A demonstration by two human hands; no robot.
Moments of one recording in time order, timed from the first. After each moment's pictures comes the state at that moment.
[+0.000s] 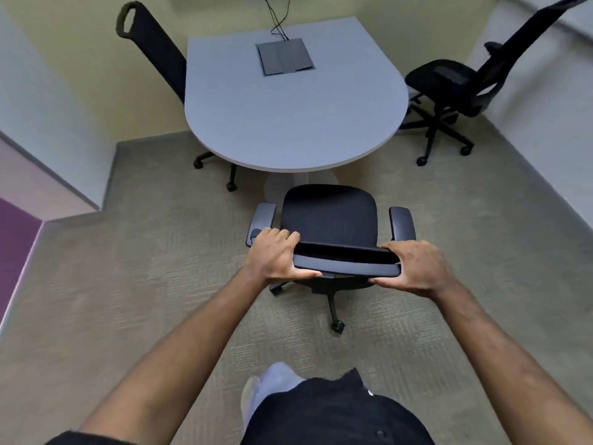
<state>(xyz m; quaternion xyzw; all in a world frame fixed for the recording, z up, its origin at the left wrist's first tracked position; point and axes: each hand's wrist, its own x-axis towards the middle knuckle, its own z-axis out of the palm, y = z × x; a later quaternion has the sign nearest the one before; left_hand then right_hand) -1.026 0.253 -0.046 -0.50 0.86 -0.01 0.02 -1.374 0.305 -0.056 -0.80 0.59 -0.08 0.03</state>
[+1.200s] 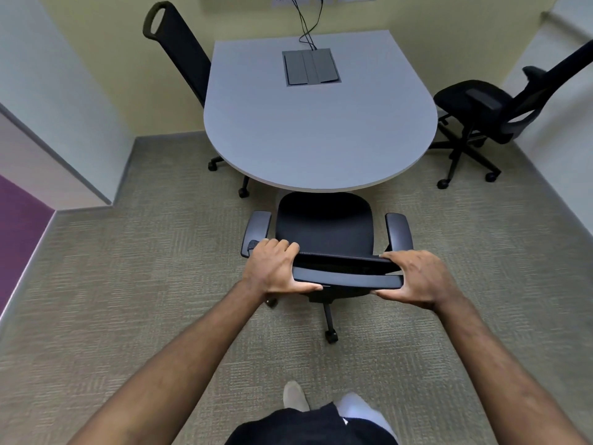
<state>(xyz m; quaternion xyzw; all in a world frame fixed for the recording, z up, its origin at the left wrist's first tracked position) -1.009 0.189 -0.047 -0.54 0.84 -0.02 0.03 -1.362 0.202 -0.052 -0.83 0.55 -0.07 0.04</state>
